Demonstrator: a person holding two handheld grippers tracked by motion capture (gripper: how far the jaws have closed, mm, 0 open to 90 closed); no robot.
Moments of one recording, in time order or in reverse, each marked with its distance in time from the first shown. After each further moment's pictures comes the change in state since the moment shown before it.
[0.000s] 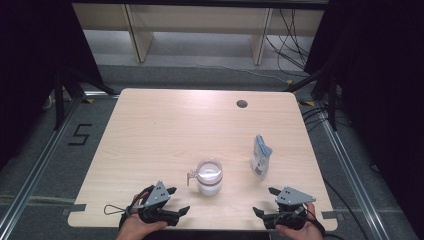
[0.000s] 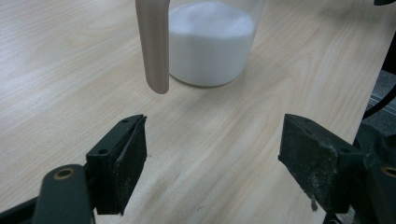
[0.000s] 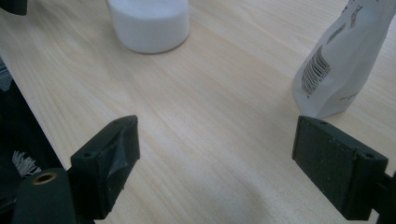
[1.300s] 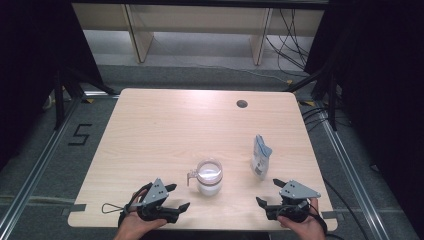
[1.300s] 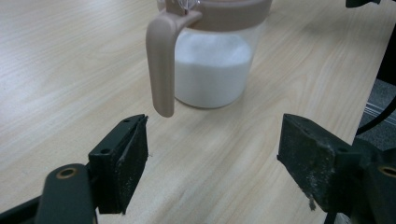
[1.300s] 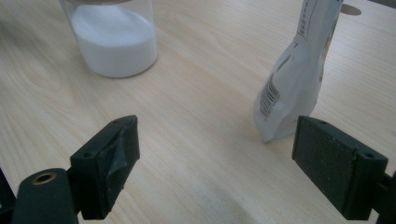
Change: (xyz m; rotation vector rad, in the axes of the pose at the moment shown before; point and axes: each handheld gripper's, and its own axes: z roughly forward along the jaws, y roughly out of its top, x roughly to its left) left arm 0.000 0.009 -0.005 -0.051 0.005 0.005; right arm -0.014 0.008 -0.001 -0.062 -0.063 0.006
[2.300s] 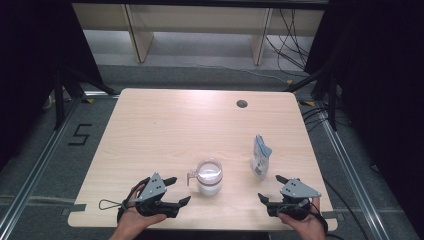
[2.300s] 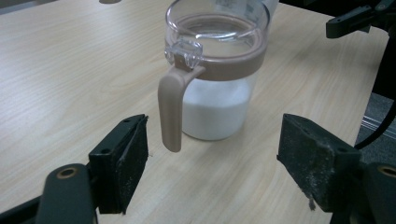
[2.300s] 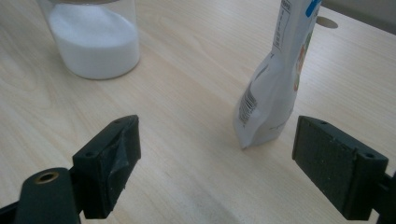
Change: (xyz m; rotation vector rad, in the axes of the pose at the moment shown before) left arm 0.002 0.019 -0.010 -0.071 0.000 0.016; right arm -0.005 0.002 0.000 -0.021 -0.071 -0.050
